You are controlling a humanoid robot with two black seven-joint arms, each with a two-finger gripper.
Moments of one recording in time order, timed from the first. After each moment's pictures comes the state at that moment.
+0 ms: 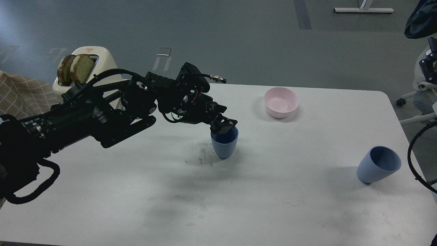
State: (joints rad) left arm -1.10 0.31 -0.30 -1.01 1.98 -0.42 -0.41; right arm 0.47 -0.31 1.83 0.96 -0.68 0.49 0.06
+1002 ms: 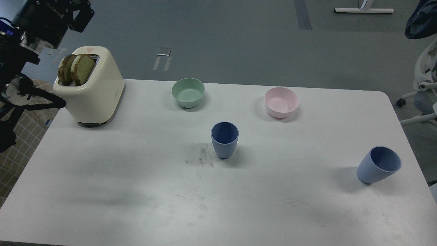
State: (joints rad) left arm -0.70 0.68 -1.03 -1.00 0.43 -0.34 -0.49; right arm 0.31 -0.66 1.80 1.37 -1.10 0.49 0.07
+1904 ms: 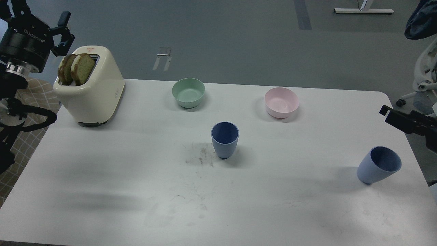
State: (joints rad) left arm -0.56 0.65 -1.14 -0.99 0.31 -0.33 -0.41; right arm 0.03 -0.73 1.50 1.54 -1.88 0.48 0.07
